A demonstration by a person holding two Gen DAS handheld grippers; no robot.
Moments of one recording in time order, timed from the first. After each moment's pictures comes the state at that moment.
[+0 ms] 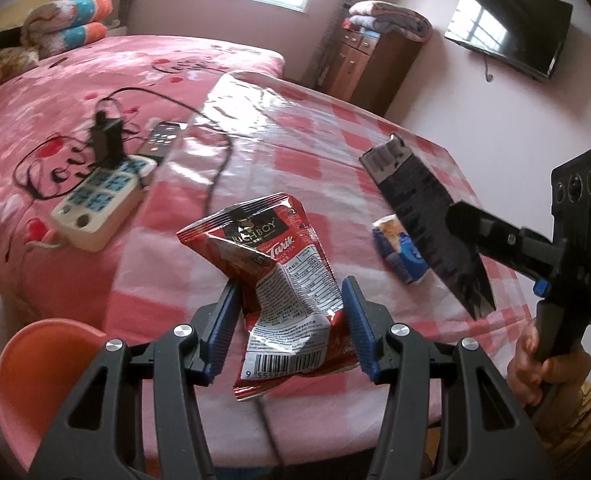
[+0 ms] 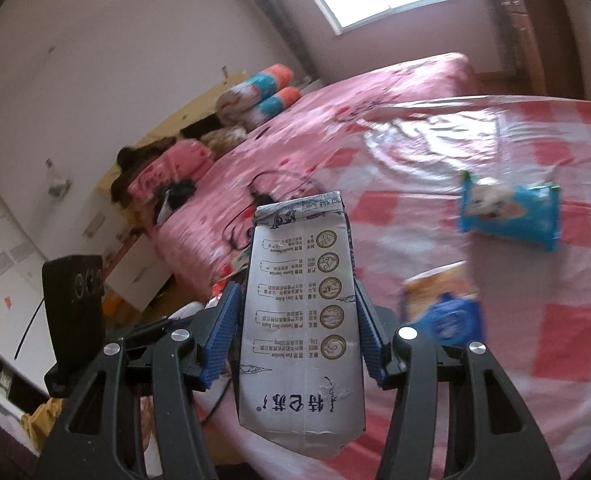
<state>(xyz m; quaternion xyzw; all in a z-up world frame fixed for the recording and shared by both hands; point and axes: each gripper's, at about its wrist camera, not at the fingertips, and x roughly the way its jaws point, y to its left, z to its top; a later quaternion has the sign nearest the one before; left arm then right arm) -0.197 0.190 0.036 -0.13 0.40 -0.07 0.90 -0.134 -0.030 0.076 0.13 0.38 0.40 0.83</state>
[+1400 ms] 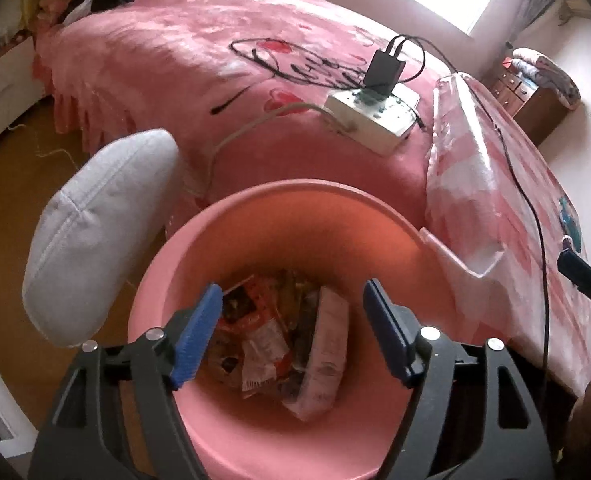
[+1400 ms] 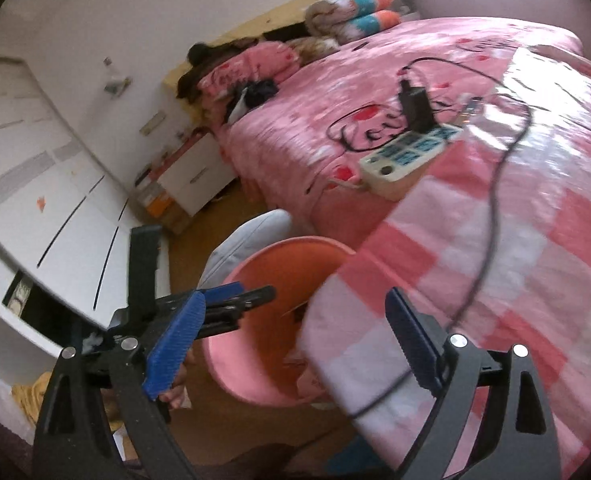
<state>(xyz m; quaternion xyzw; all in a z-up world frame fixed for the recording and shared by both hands) -0.306 0.370 -0.057 -0.24 0.44 0.16 0.85 -0.204 0.130 0.044 0.04 0.44 0.52 0.73</state>
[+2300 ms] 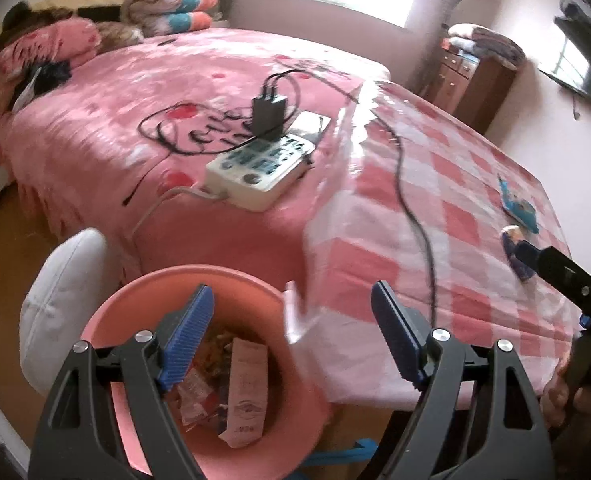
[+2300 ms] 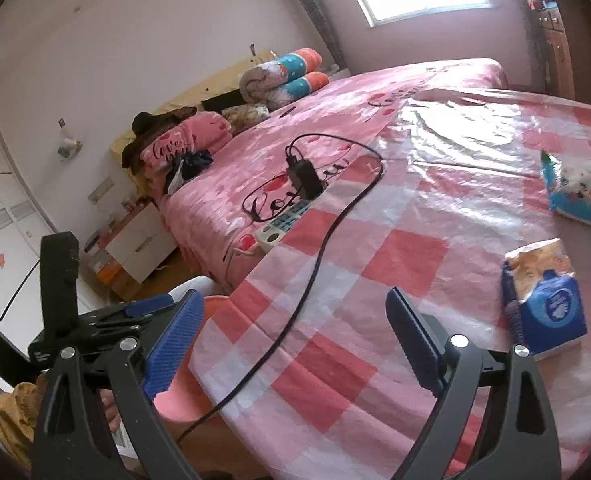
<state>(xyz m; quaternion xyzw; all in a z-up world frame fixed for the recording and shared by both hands) -0.252 0.279 0.017 -0.14 0.41 0.10 0.90 -0.165 0.035 0.054 0.08 0.36 0.42 0.83</state>
